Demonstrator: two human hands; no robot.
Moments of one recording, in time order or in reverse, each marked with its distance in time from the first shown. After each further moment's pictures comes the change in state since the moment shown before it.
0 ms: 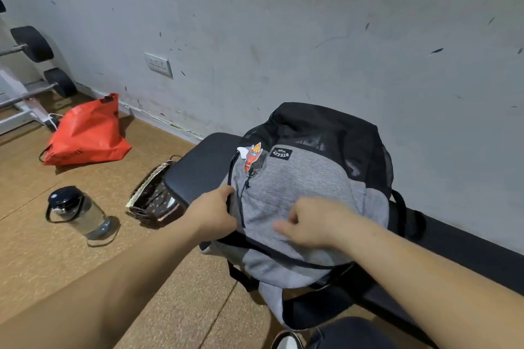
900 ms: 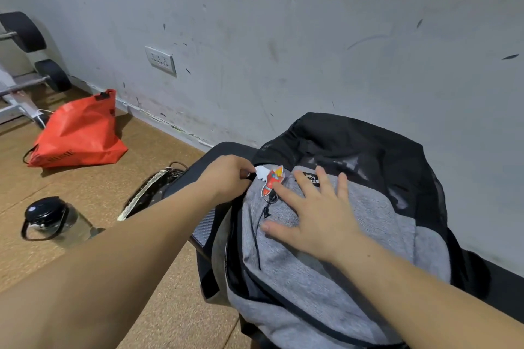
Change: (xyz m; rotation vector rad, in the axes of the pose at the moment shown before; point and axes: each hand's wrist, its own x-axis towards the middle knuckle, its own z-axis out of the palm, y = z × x) left_hand 0.167 -0.029 -0.032 -0.016 0.154 0.250; right_hand 0.113 -0.014 0.011 -0.213 0.390 -0.078
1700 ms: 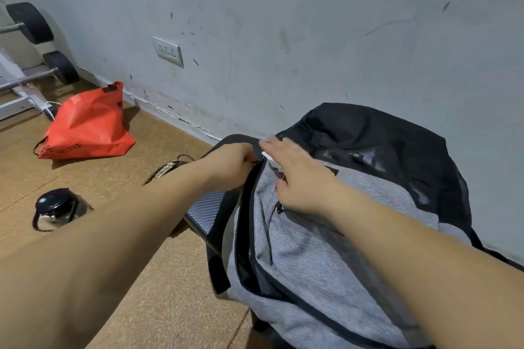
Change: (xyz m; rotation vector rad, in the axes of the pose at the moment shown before) left_hand -0.004 0.003 -0.030 0.063 -0.109 0.042; right_hand 0.058 -0.023 -0.025 0.379 -0.043 -0.170
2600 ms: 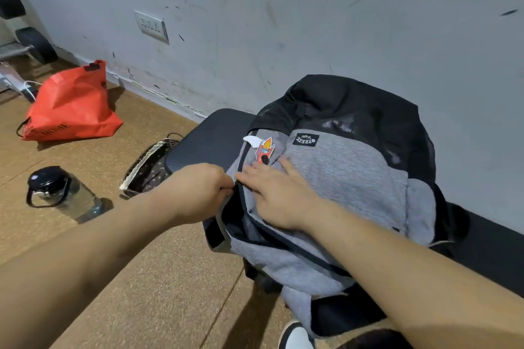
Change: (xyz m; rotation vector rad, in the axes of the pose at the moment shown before) left_hand -0.115 -0.008 0.026 0.326 -0.029 0.232; right_hand -0.060 -0.029 0.046 -0.156 -0.156 -0.092
